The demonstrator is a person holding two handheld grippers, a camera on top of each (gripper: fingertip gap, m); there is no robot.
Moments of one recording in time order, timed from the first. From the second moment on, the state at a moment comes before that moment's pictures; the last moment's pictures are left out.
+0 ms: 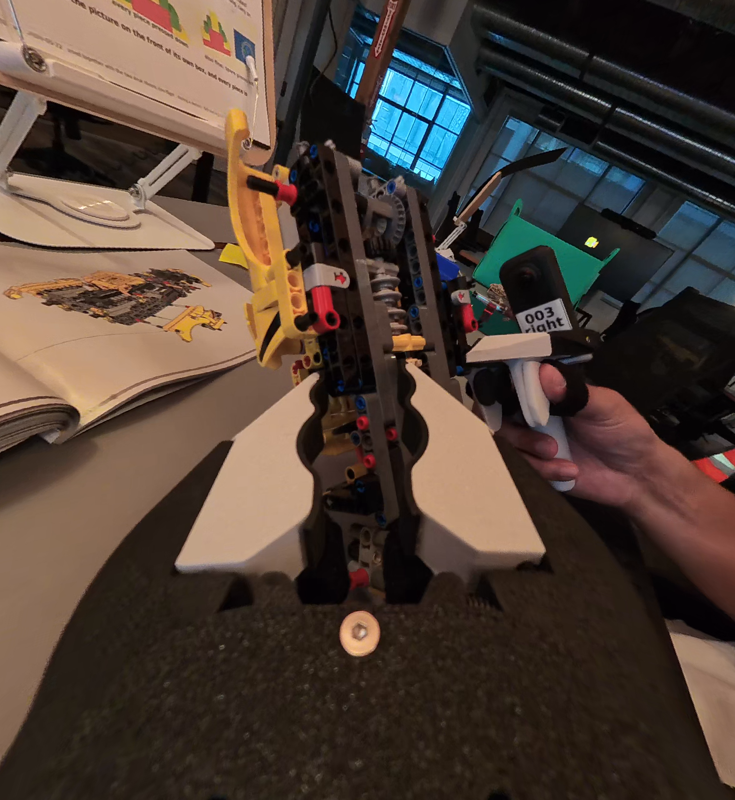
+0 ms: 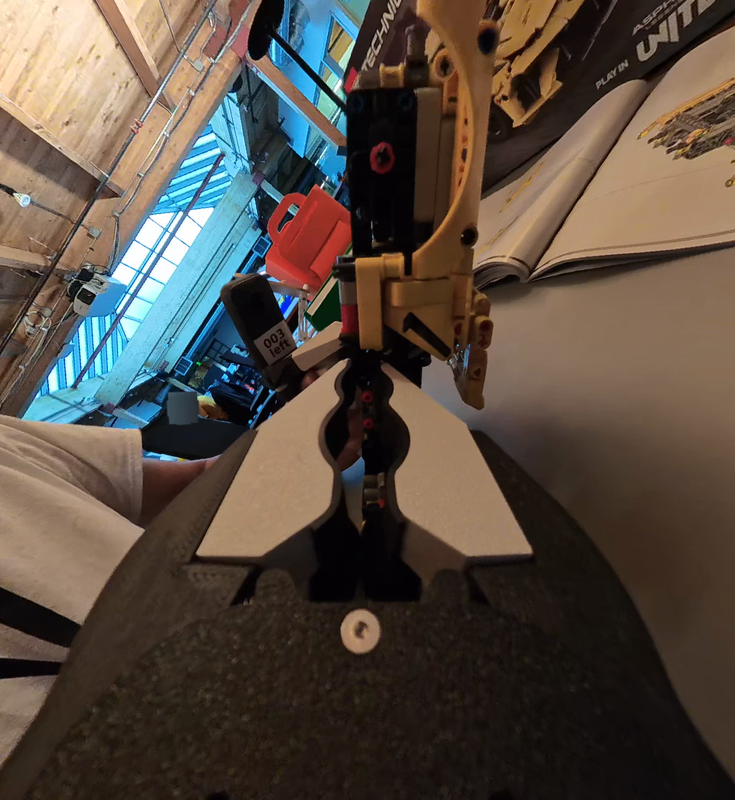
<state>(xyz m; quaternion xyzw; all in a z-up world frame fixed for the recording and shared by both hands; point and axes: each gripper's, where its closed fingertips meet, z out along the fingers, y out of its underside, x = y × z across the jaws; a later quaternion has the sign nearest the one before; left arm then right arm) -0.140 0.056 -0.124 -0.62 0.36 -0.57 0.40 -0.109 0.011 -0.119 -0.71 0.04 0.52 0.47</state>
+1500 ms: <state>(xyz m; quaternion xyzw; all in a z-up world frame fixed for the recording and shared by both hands) -0.137 0.053 -0.125 -0.62 0.37 -0.55 0.41 -0.084 0.034 -0.114 -0.74 -0.01 0.50 0.44</state>
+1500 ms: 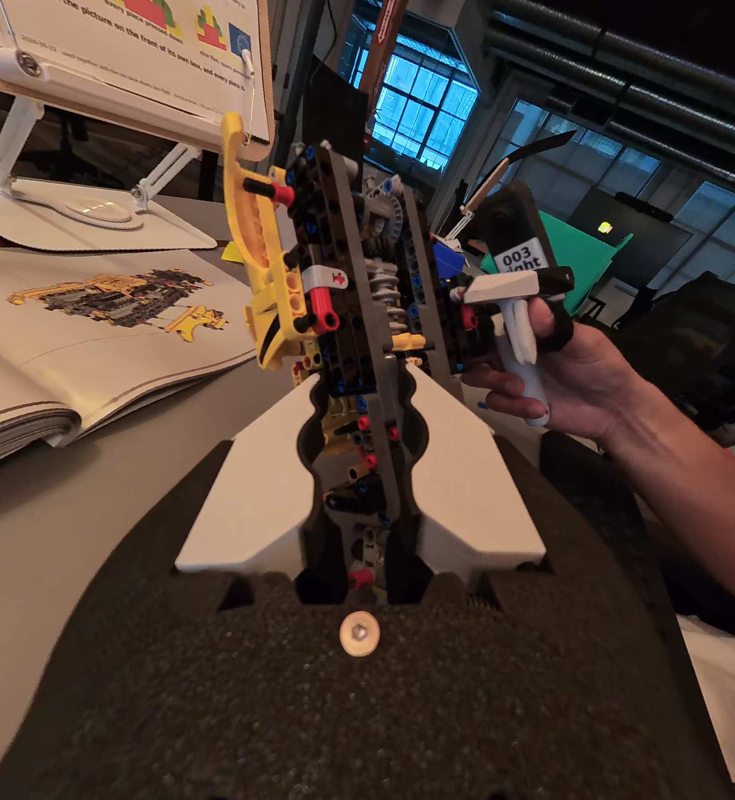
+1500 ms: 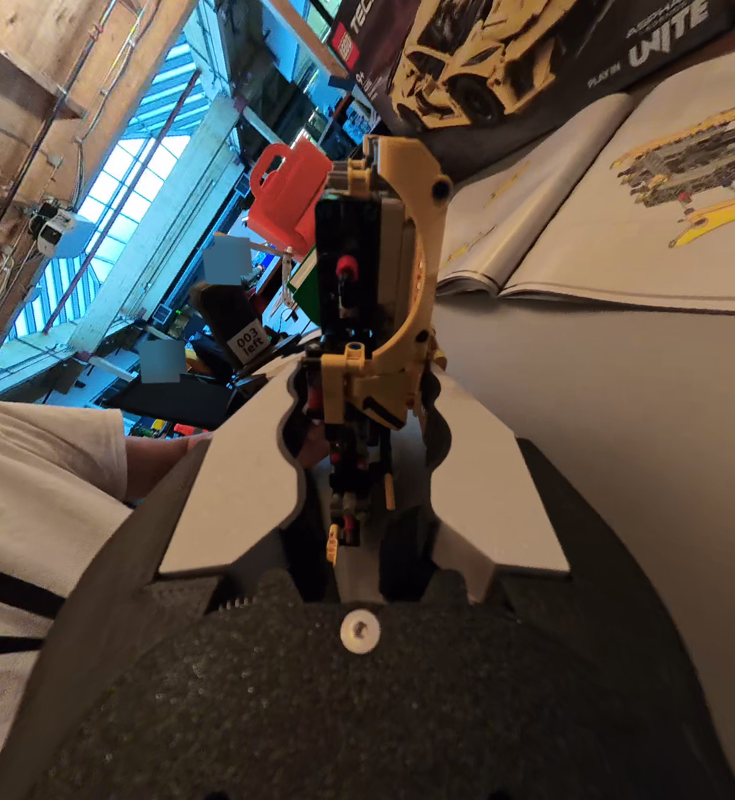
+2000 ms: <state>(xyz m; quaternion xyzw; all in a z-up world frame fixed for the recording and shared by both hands) -0.133 0.052 -0.127 -0.63 0.36 -0.56 0.40 -0.077 0.045 -0.110 -0.72 0.06 0.47 0.51</state>
